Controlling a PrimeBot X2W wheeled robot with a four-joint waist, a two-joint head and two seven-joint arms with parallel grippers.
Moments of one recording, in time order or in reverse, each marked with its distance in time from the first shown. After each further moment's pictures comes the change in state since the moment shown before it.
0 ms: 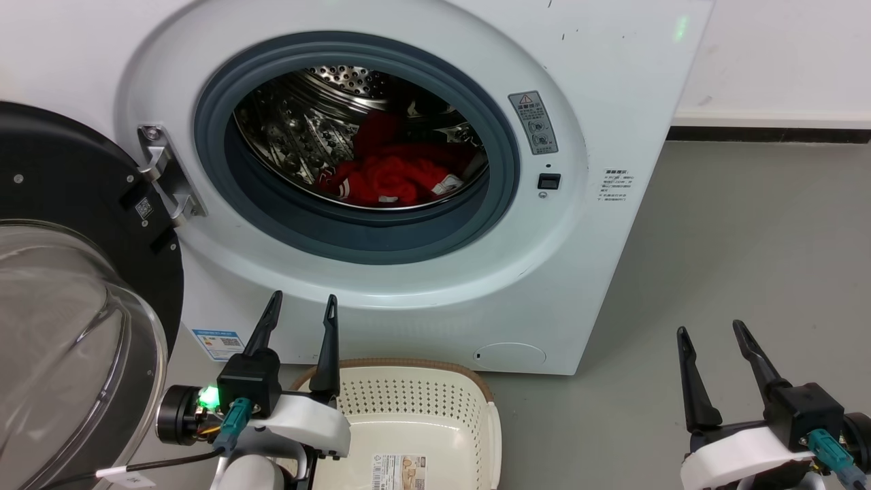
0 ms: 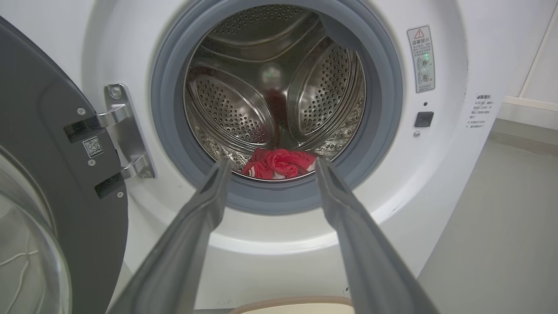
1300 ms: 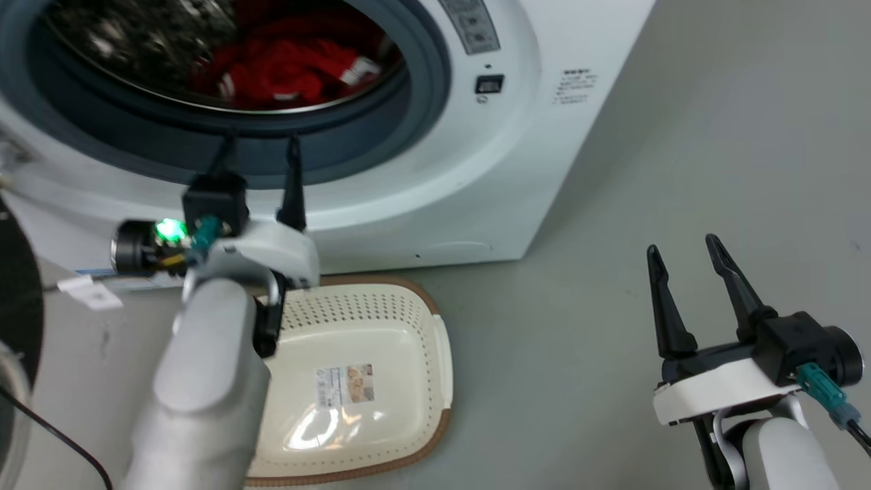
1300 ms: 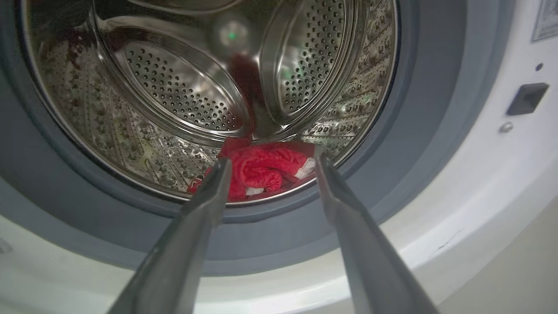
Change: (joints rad) left arm -0.479 0.050 0.028 0.325 0.006 0.028 -0.001; right arm -0.163 0.000 0.082 -0.028 0.045 0.000 -0.005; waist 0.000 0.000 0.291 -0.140
